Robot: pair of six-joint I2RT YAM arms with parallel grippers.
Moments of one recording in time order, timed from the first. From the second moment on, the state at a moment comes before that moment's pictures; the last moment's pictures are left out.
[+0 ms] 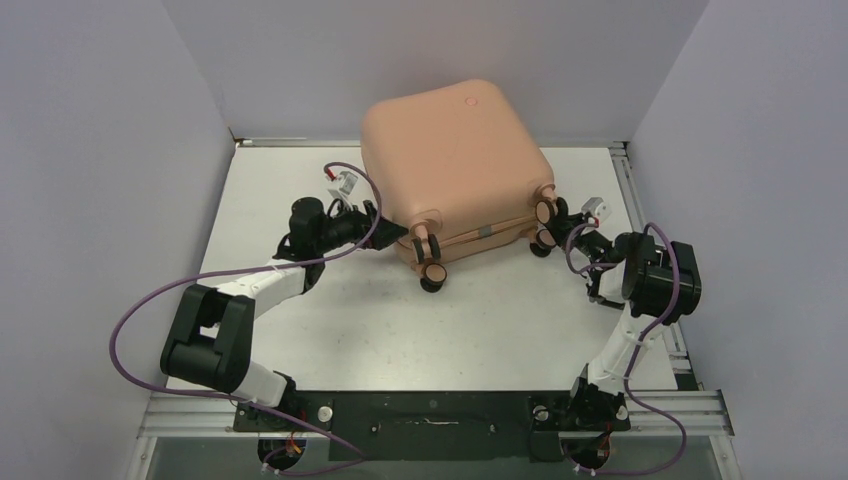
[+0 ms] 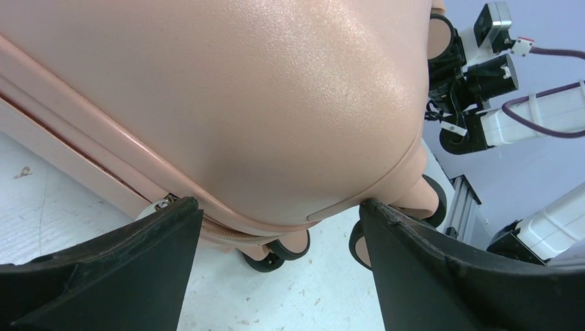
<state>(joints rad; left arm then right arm) -0.30 1.49 0.72 0.57 0.64 -0.59 -0.28 1.97 0.59 1.55 -1.09 0.08</state>
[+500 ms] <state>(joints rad) -0.31 1.51 0.70 0.57 0.63 -0.61 -0.26 1.87 0.52 1.46 -1.07 -0.03</state>
